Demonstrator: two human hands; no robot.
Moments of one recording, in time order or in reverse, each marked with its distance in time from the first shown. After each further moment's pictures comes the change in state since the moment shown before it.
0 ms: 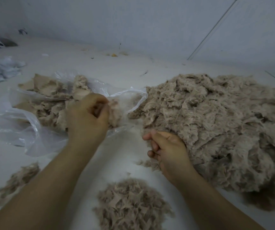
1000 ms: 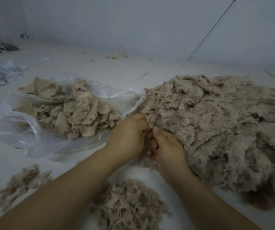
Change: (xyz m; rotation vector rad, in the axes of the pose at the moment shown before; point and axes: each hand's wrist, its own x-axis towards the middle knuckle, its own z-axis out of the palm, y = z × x) left_hand -0.022 0.018 0.057 0.158 -0.625 0.313; right_hand 0.005 0.004 0.004 0.124 0.122 0.024
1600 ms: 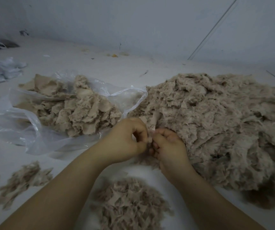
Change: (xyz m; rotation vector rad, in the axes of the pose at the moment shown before) left_hand -0.016 0.010 -0.027 -0.425 -0.206 -0.242; right_hand 0.000 0.001 -0.004 -0.103 -0.013 -0.010
